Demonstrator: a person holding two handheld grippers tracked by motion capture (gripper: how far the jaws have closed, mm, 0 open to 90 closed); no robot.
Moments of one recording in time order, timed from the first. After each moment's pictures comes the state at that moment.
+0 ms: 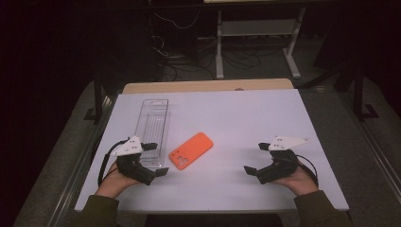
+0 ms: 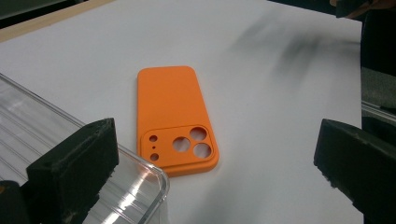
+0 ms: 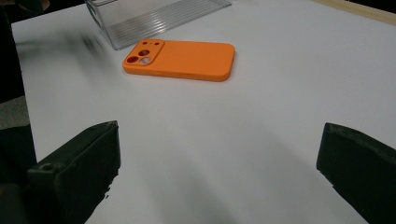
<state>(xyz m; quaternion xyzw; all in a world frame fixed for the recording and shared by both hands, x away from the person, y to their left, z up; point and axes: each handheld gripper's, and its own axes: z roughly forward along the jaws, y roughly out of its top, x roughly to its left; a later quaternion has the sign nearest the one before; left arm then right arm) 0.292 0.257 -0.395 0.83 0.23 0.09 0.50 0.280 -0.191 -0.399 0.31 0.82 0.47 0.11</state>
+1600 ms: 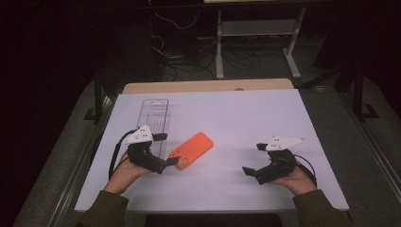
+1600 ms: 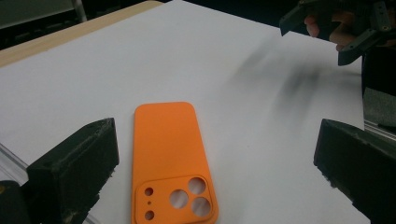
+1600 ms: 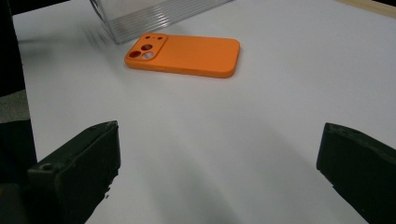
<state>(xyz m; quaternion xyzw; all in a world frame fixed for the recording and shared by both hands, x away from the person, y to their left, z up) 0.314 0.225 -0.377 0.82 0.24 0.09 0.52 0.283 -0.186 -0.402 0.30 0.83 0.47 0.10</state>
